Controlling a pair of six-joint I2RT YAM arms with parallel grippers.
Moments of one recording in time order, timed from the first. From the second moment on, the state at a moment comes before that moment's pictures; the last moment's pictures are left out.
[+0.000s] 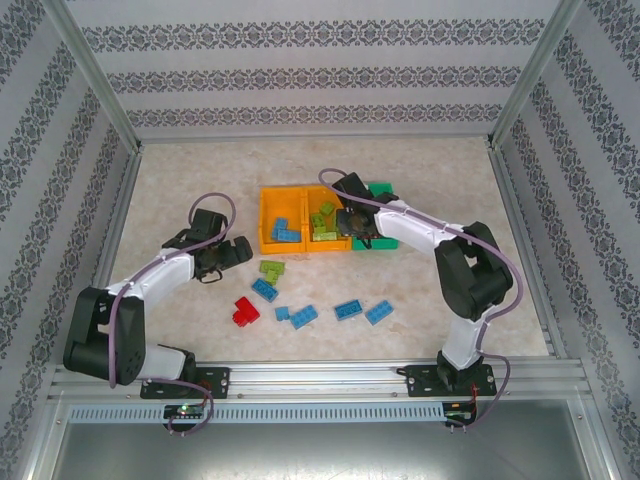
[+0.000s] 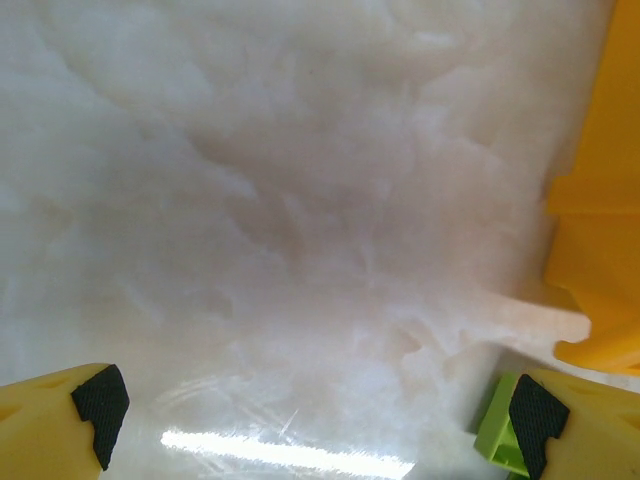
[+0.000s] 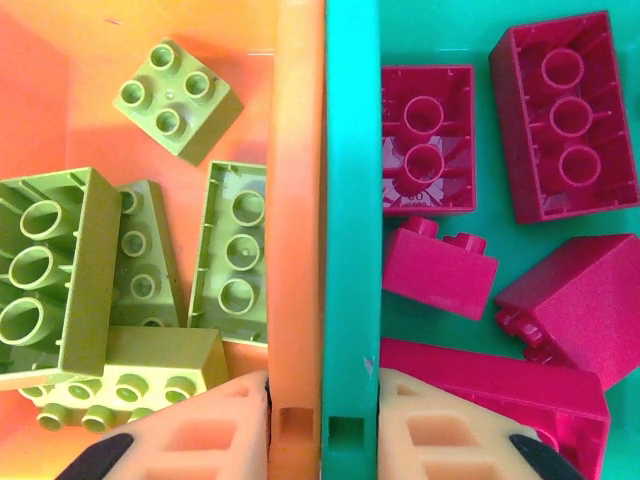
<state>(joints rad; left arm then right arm) -0.18 1.36 0.71 -0.44 0.01 -0.58 0.55 1.83 1.28 -0.55 0.16 0.50</state>
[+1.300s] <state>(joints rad) -0.18 1.41 0.71 -0.44 -0.01 -0.59 0.99 1.96 1.43 -0.54 0.03 0.85</state>
